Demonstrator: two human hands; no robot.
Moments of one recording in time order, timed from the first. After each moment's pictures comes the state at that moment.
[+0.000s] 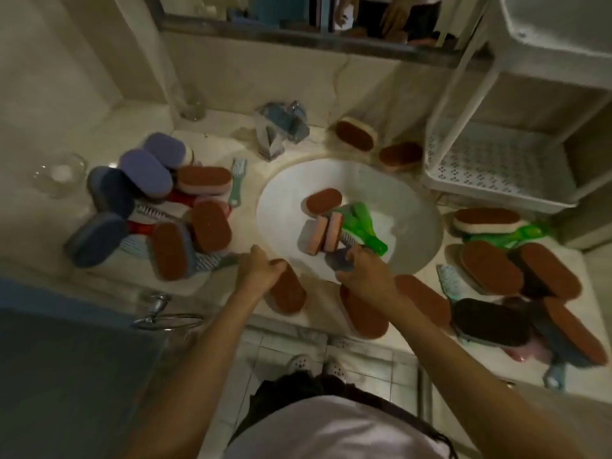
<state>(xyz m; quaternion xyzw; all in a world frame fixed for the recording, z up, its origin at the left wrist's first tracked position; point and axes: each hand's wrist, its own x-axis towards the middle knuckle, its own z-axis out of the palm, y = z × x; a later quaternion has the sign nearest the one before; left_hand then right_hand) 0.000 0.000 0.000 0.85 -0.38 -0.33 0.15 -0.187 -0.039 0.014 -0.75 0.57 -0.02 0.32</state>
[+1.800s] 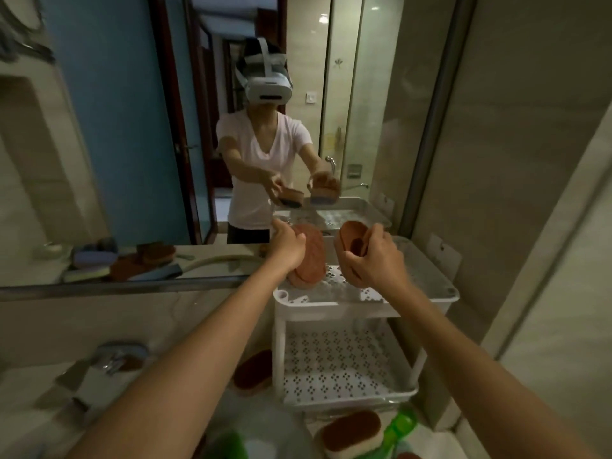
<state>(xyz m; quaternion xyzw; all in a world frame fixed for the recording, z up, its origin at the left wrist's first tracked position) -0.248 -0.335 0.279 0.64 -0.60 -0.32 0.37 -0.392 -0.298 0.270 -0.62 0.71 -0.33 0.09</state>
